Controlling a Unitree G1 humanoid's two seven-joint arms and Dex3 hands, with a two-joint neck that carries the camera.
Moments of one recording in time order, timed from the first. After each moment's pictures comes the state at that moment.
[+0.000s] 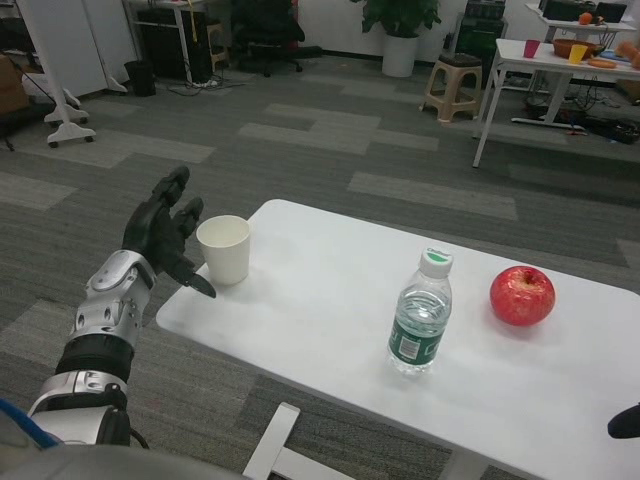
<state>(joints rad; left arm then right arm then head) -0.26 0.29 0.67 0.46 -0.29 -0.05 -0.36 -0.30 -0.65 0.19 0.36 0.48 -0.74 -0.08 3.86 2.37</state>
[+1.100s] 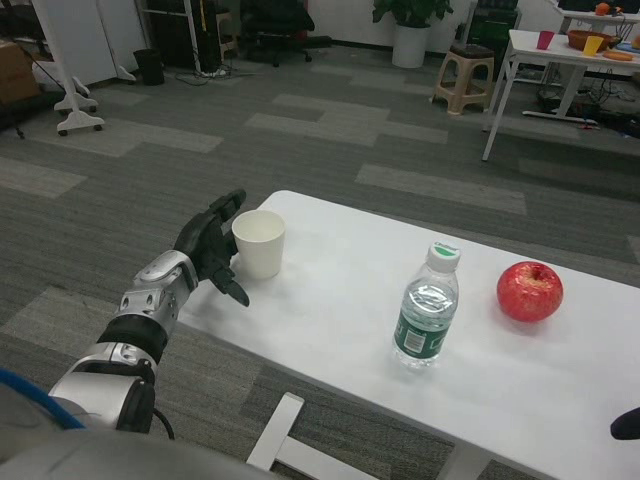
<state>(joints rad) -0.34 0.30 0.53 0.67 -0.29 -0.02 -0.41 -0.30 -0.65 0.21 0.36 0.48 -0.74 -0.08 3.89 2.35</state>
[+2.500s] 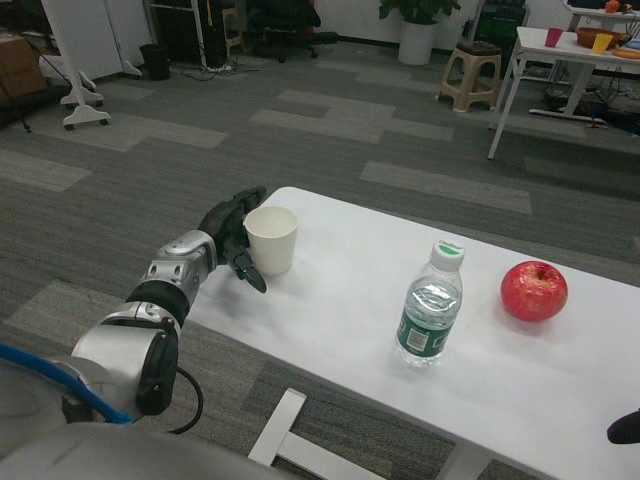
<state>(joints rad) -0.51 0.33 0.54 0.89 -0.09 -0.01 -0.40 -0.30 -0.65 0.23 0.37 0.48 -0.74 -0.08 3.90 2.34</state>
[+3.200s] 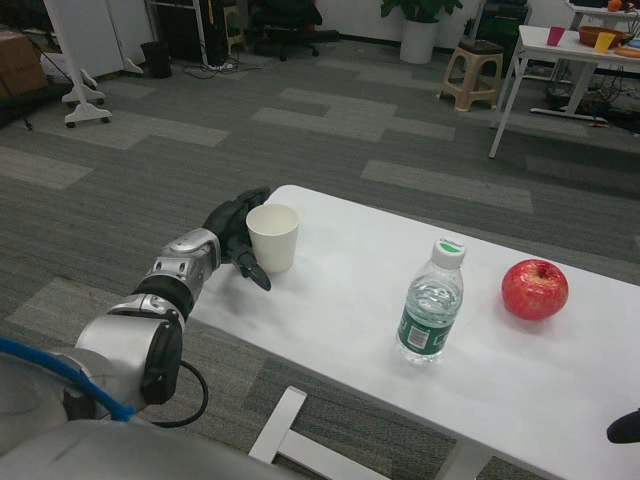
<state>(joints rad) -0.55 0.33 0.52 0.96 -0.08 -0.03 -0.40 -0.30 -0.65 0.23 0.39 0.48 -0.74 -0.08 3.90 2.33</state>
